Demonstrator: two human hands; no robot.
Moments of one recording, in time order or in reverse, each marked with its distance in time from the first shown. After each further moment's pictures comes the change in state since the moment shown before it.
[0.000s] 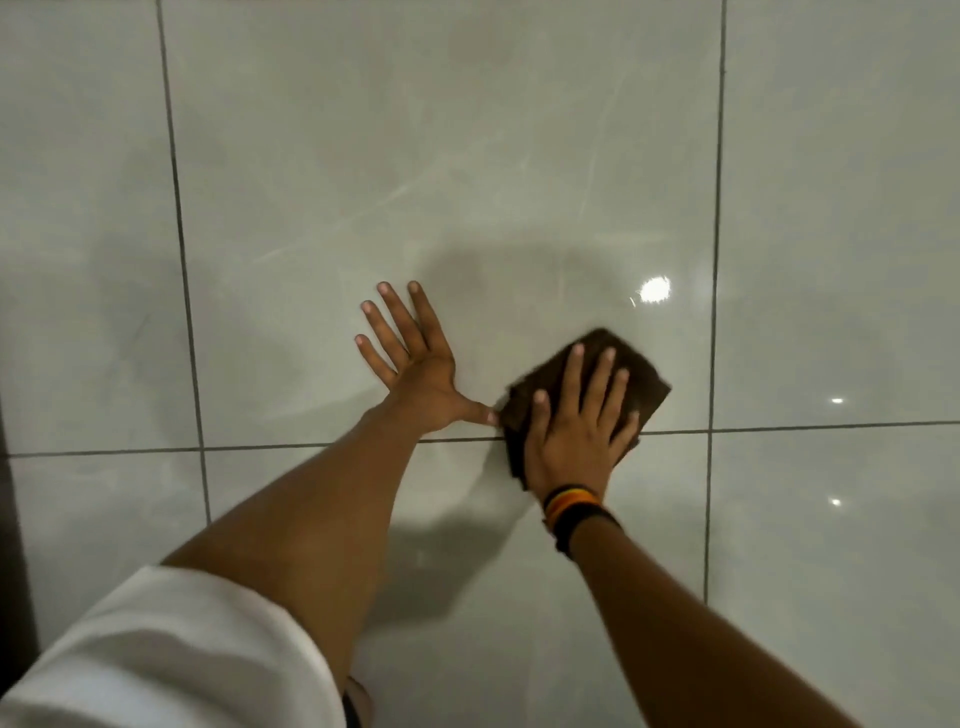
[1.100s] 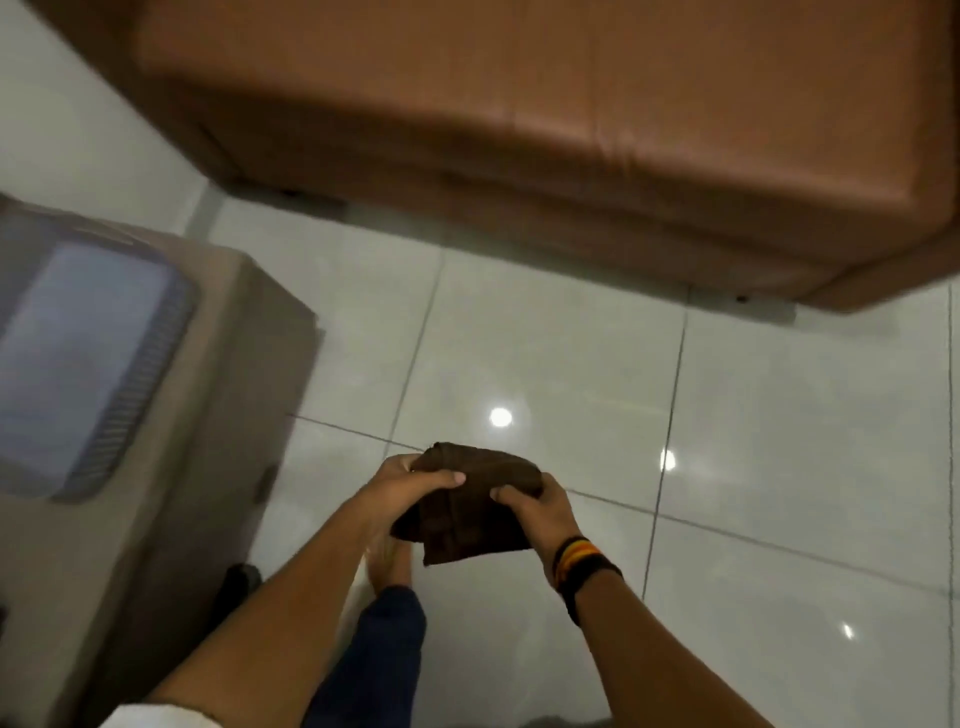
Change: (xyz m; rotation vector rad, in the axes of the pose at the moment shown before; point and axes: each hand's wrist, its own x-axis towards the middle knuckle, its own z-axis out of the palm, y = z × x) left_hand -0.377 -0.080 -0.172 -1.163 -0.092 -0.280; right_hand -0.234 -0.143 -0.293 0.875 -0.669 0.194
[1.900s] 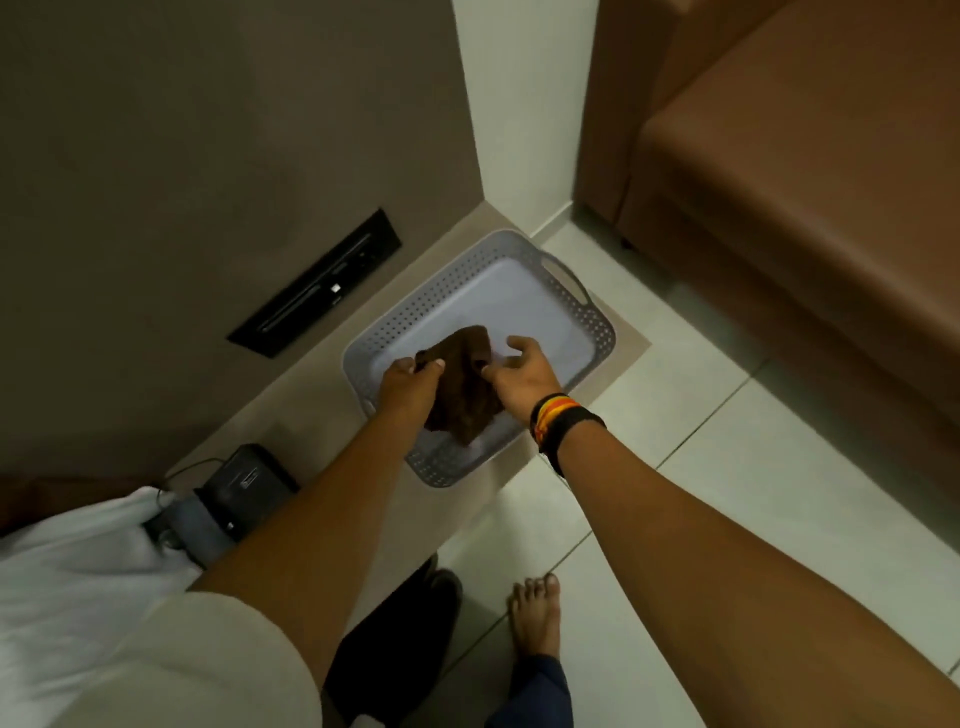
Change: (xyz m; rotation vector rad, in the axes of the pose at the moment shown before) left_hand -0.041 -0.030 -0.443 -0.644 0.756 0.104; right_hand -0.032 -0.164 0.525 -0.723 -0.467 -0.312
